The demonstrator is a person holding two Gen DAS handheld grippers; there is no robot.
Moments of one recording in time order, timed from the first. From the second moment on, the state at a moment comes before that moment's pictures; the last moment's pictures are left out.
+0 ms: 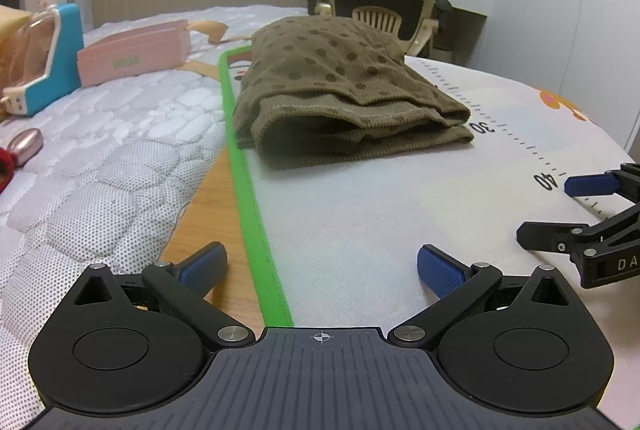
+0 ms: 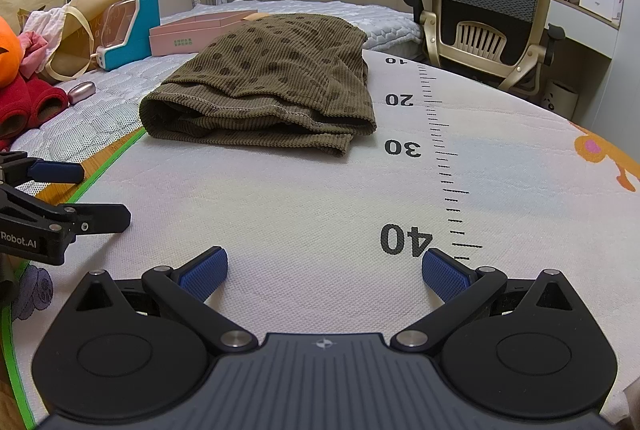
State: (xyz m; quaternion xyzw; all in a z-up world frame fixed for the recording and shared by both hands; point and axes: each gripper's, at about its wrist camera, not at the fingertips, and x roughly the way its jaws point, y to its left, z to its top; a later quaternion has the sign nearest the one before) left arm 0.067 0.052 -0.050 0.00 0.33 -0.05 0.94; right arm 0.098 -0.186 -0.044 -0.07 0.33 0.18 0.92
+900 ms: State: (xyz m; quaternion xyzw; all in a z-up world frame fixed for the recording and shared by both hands) left arm 0.067 0.052 -0.050 0.00 0.33 -0.05 0.94; right arm 0.098 -0.187 -0.045 -0.07 0.33 0.18 0.92
